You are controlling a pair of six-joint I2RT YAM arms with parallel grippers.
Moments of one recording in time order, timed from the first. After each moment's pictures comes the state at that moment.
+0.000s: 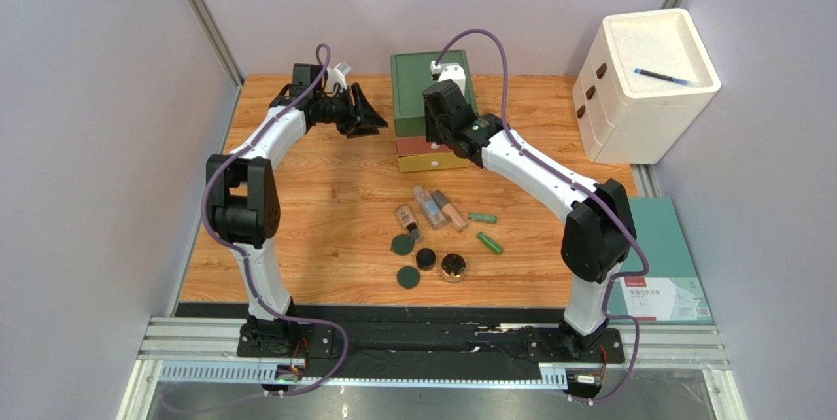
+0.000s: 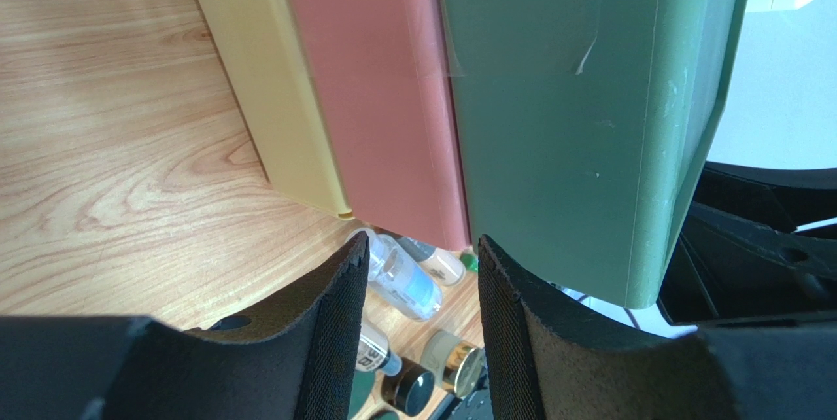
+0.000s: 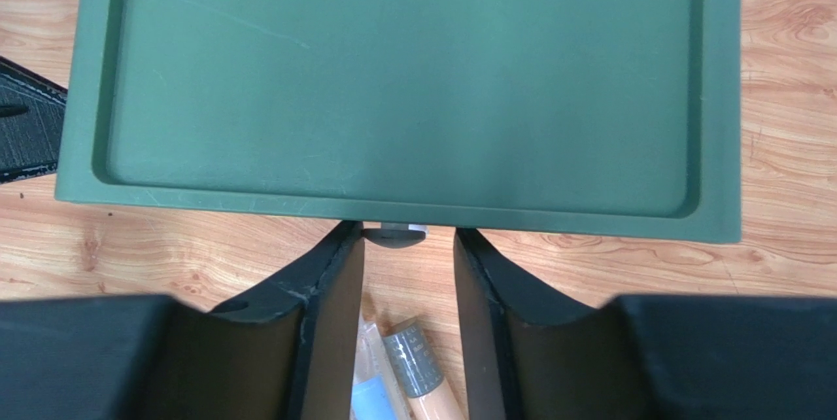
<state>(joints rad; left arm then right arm) -0.12 1.95 1.57 -0.39 0.80 -0.54 0.69 1.84 1.65 -0.45 0.42 0.36</state>
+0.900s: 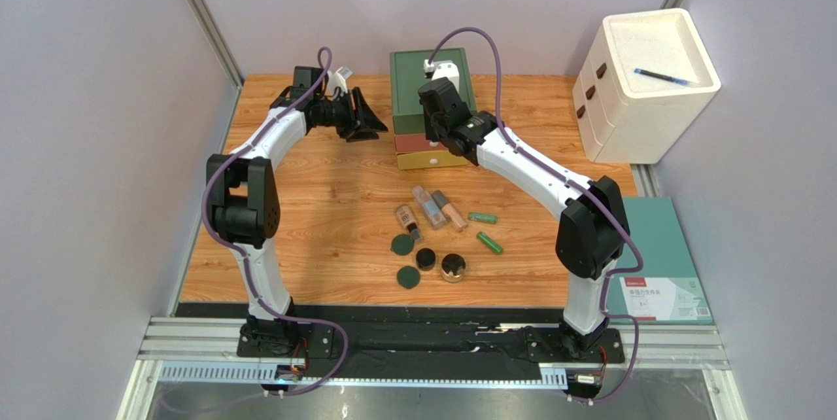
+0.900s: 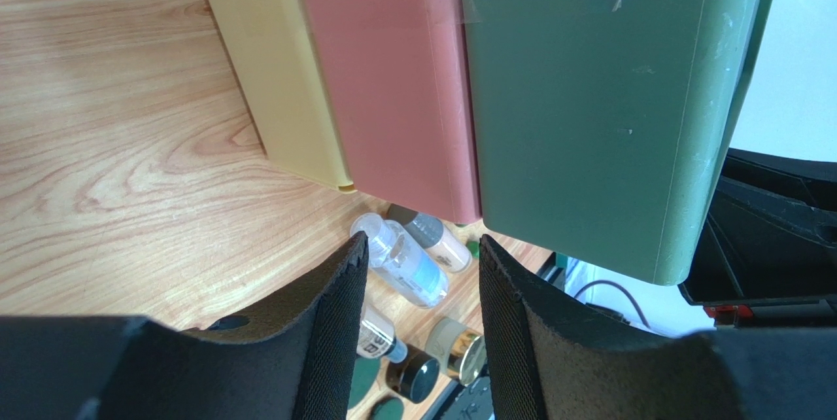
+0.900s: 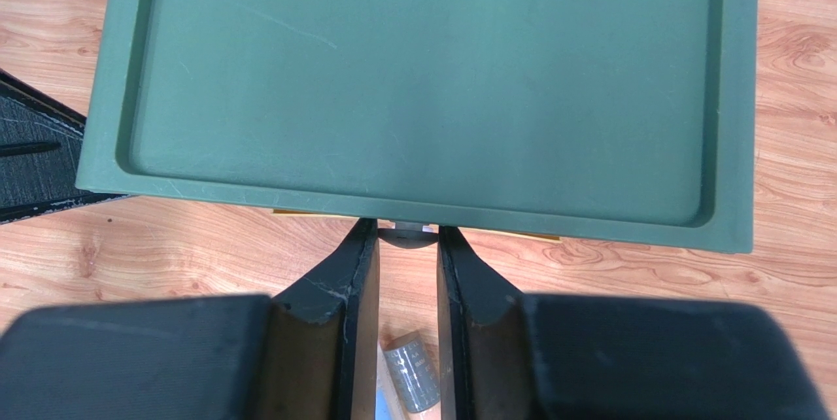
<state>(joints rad) -0.12 1.95 1.56 -0.42 0.80 -0.51 0.69 1.88 1.70 -0.44 0.42 0.33</state>
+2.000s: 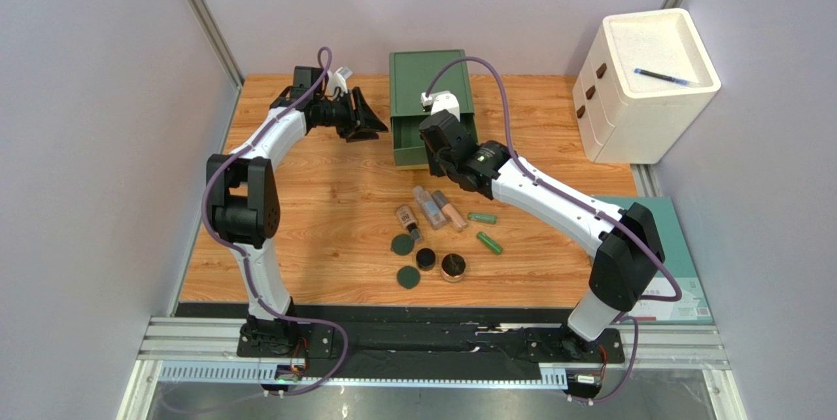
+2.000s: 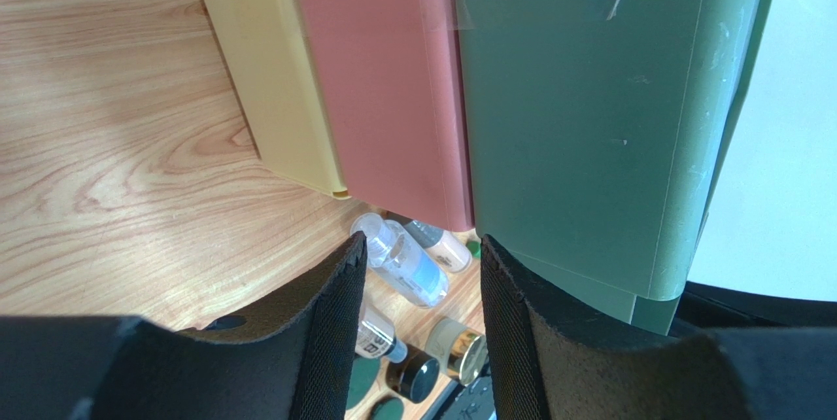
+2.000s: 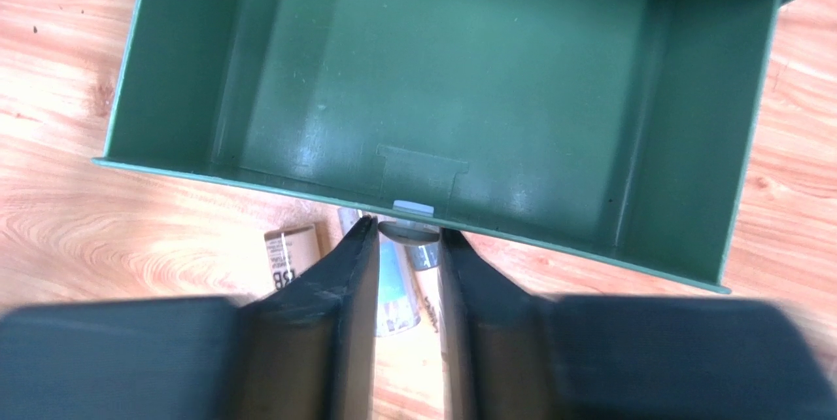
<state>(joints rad) -0.12 1.95 1.56 -0.42 0.80 -0.51 0.82 1.65 1.45 -0.51 0.42 0.35</state>
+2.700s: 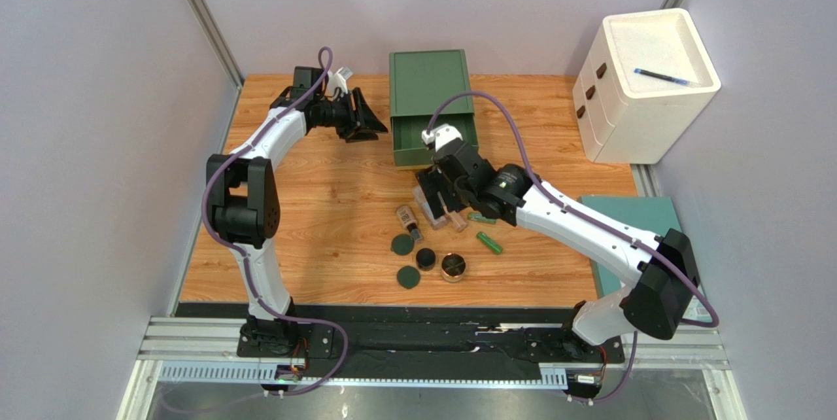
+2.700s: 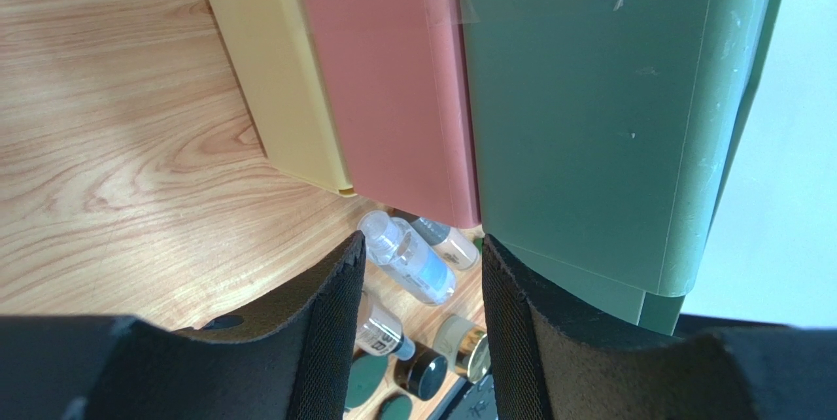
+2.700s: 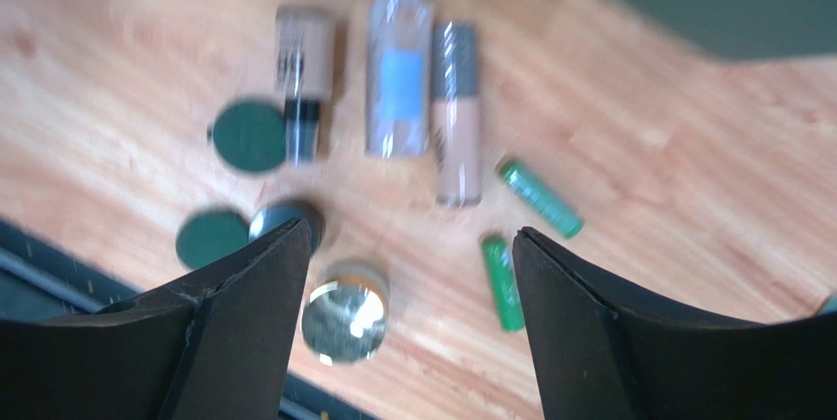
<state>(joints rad) -0.12 1.95 1.56 -0.43 0.80 -0.49 0.89 1.45 1.26 -0.65 0.28 0.24</state>
